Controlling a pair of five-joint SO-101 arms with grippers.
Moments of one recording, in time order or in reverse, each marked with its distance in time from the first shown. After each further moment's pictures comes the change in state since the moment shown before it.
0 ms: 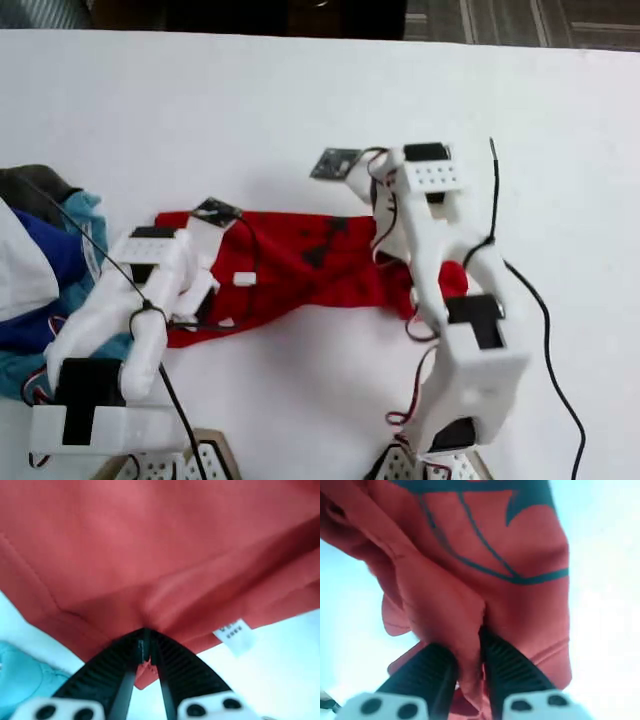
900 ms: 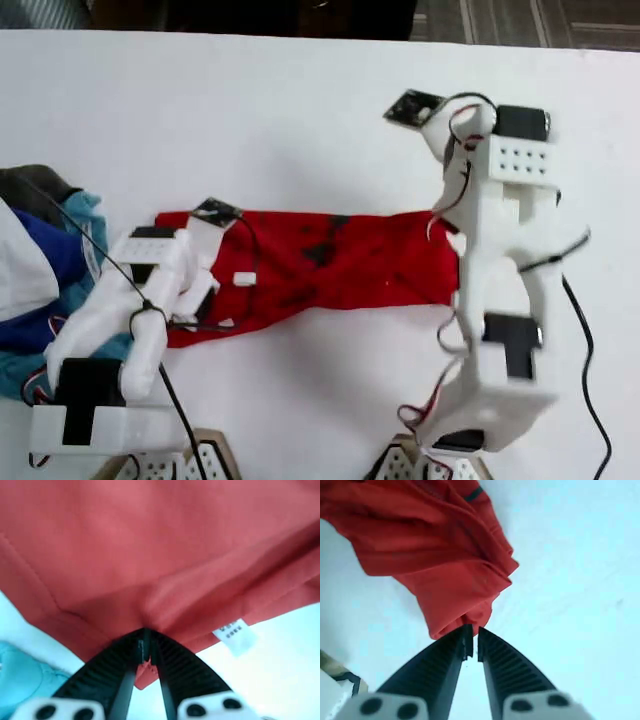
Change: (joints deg) left arm 0.0 0.0 0.0 0.0 0.0; right arm 12.3 -12.5 -11.8 17.1 0.0
